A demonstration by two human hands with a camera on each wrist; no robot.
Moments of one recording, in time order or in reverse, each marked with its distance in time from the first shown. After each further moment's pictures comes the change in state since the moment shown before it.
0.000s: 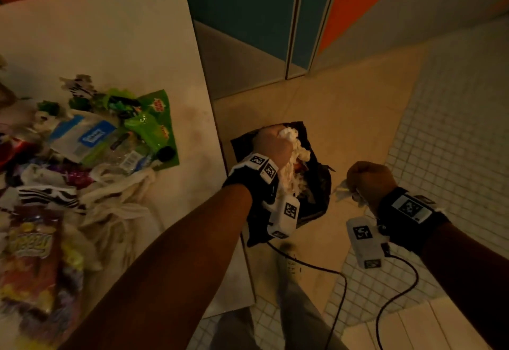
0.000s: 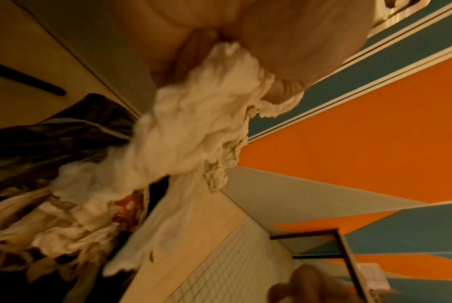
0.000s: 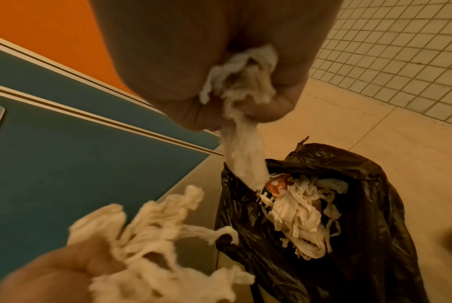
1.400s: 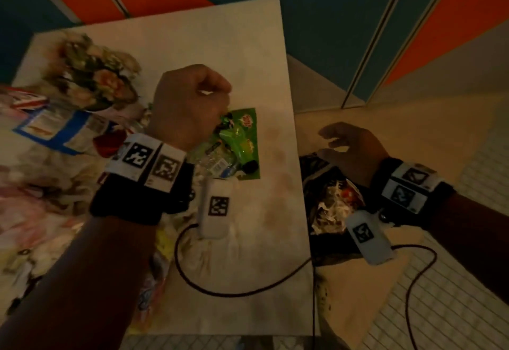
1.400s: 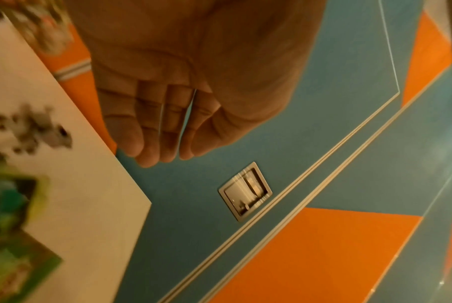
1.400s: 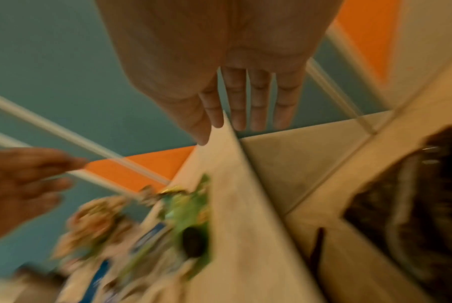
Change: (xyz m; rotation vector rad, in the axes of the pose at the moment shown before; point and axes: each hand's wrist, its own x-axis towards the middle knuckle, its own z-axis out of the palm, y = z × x) left_hand -0.103 0.016 -0.277 0.114 0.557 0.265; right_hand -0.045 -0.158 0.117 -0.374 -0.228 -0.670
